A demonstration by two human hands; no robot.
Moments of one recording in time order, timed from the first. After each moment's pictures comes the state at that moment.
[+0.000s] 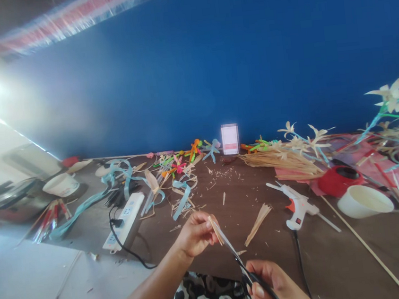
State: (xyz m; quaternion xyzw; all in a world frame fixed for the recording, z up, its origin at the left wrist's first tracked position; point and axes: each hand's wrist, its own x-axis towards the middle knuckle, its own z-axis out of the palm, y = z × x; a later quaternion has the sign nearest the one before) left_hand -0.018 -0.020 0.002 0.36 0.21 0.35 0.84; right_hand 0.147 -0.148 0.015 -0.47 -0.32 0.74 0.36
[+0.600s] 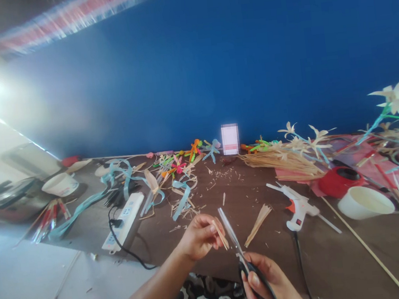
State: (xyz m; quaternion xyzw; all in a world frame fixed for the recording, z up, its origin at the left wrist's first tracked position) left_hand -0.009 -0.025 -0.001 0.36 0.21 0.35 0.84; right_hand 0.133 -0.141 0.017 -0.48 -0.29 0.69 0.46
